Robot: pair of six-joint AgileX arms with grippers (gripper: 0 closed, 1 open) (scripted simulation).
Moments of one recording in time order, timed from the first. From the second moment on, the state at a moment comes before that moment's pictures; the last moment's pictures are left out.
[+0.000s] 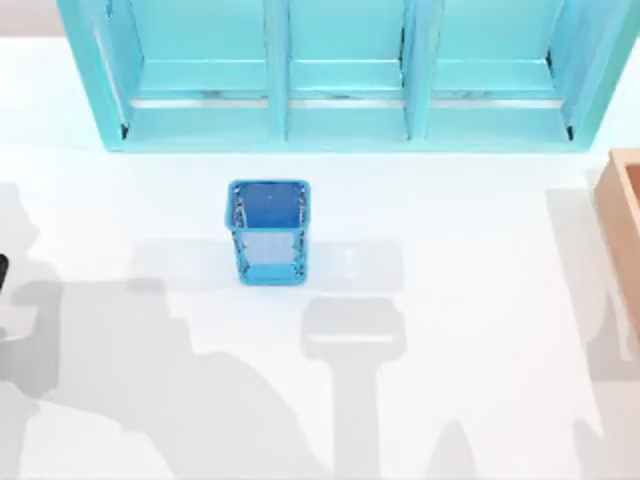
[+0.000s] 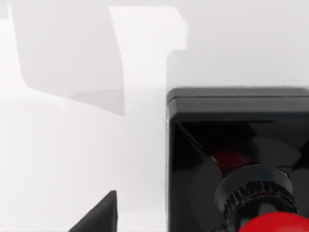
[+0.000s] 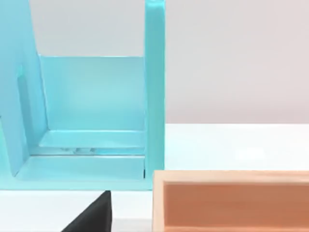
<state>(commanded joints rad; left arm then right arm) 0.24 1.78 1.09 -0.88 0.00 0.27 0.00 0.00 0.00 0.00 0.00 0.00</state>
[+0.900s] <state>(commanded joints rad) 0.24 1.78 1.09 -0.88 0.00 0.27 0.00 0.00 0.00 0.00 0.00 0.00</state>
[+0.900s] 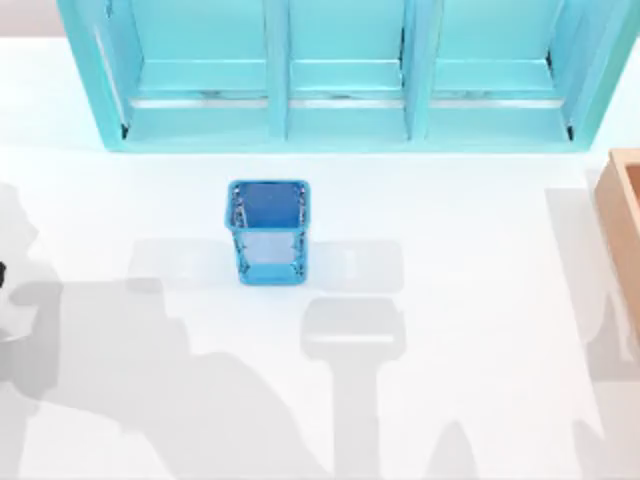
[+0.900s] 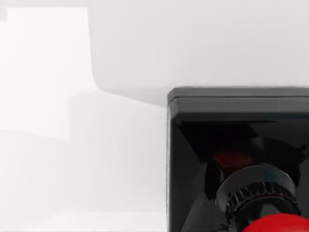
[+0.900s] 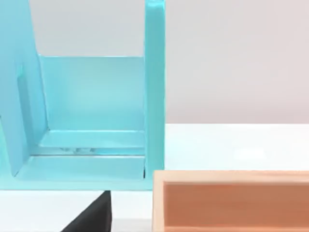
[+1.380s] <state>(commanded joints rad) 0.21 1.77 1.12 -0.92 0.00 0.24 0.00 0.00 0.00 0.00 0.00 0.00</state>
